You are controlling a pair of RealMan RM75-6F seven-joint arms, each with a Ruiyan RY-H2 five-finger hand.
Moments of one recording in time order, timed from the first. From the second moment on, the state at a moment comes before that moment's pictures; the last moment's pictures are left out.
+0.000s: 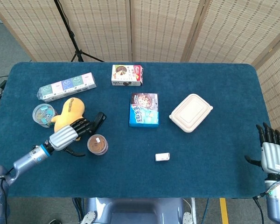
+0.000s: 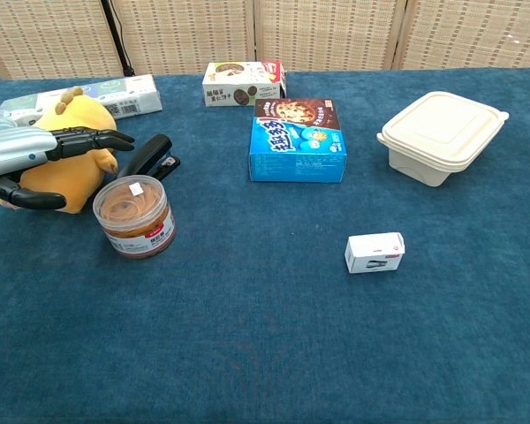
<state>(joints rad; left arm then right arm) -0.61 -1.84 0.27 -0.11 1.85 1.47 -1.00 0.15 -1.28 0.17 -1.42 -1.27 1.37 -0.08</state>
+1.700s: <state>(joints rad) -0.64 -1.86 0.27 -0.09 1.82 1.34 -1.01 0.15 -1.29 0.17 -1.41 -1.24 1.36 -0.10</state>
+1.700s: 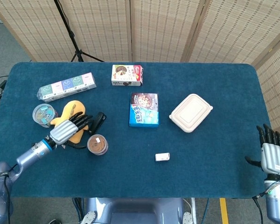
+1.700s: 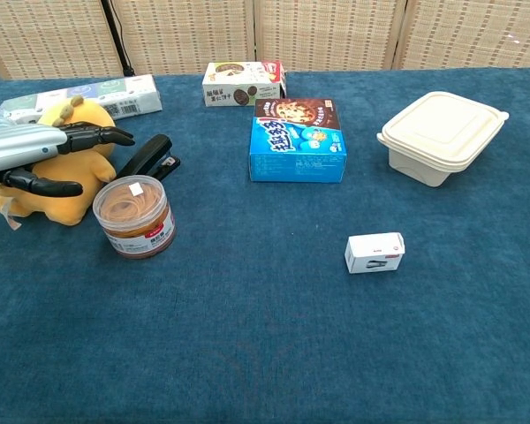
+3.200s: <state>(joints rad) -0.71 -1.74 0.28 -0.05 1.83 1.51 -0.87 0.15 -1.33 0.23 -1.38 -1.18 1.39 -0.14</state>
